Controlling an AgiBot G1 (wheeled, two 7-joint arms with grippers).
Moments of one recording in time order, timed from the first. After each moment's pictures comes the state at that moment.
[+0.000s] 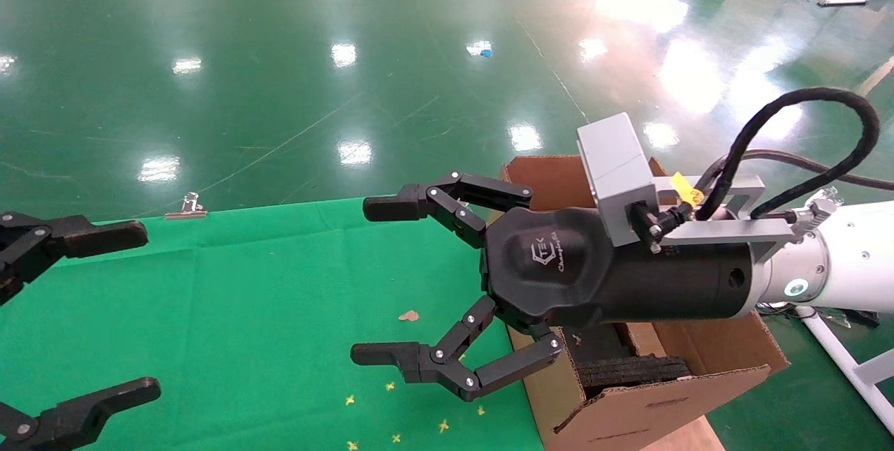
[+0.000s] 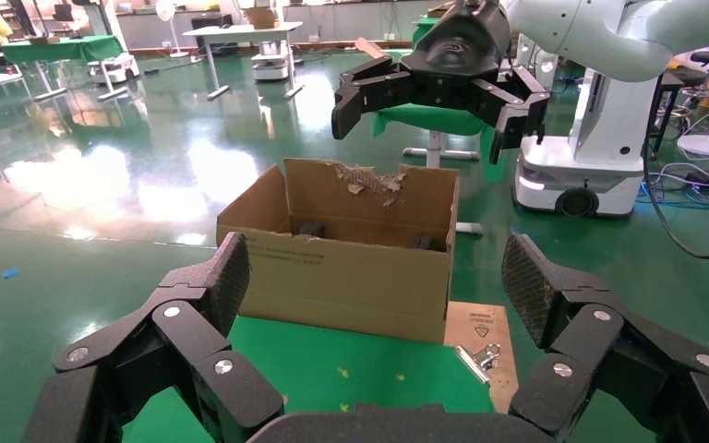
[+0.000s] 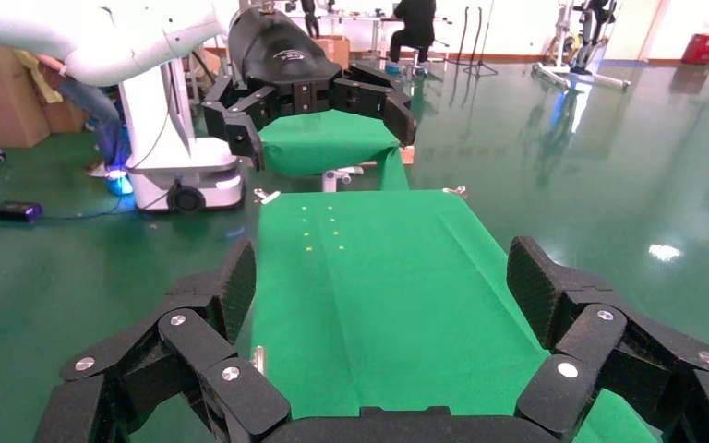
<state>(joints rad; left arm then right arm) -1.08 0.60 0.30 -1.28 0.72 1.49 -0.18 1.08 -0.61 -0.28 1.28 -0.73 -1.49 0.19</state>
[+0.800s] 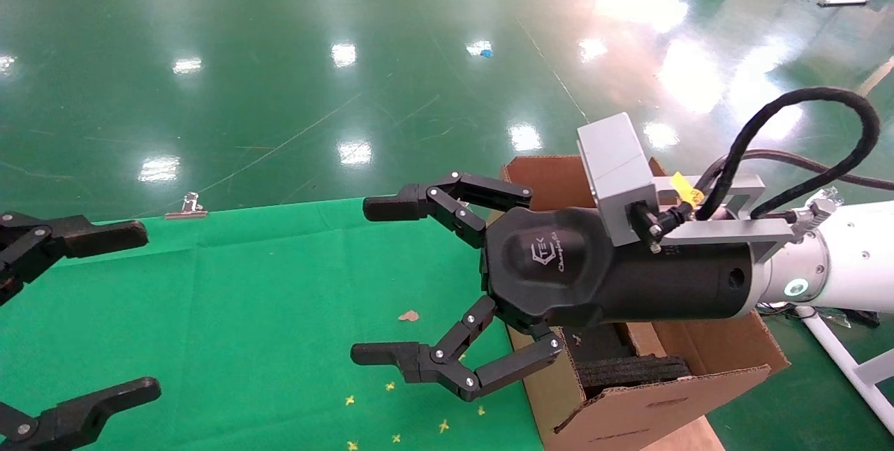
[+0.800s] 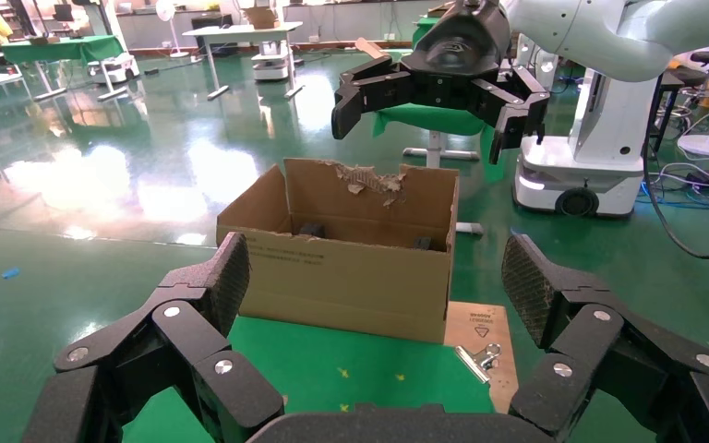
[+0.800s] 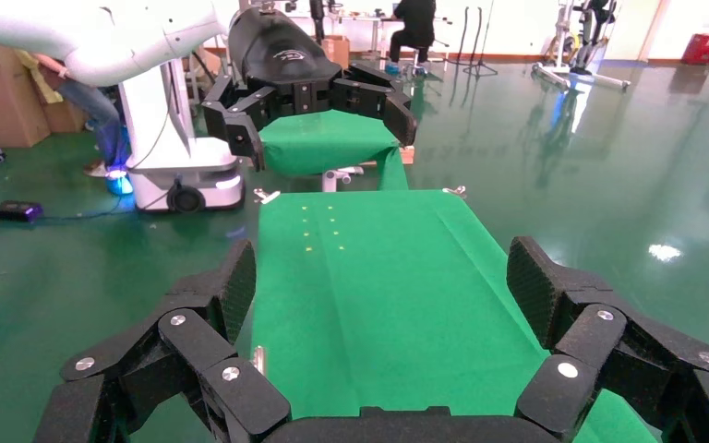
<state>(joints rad) -1.08 0.60 0.30 -1.28 0.72 1.49 -0.18 1.08 -0.61 -0.28 1.28 -0.73 -1.49 0.19</state>
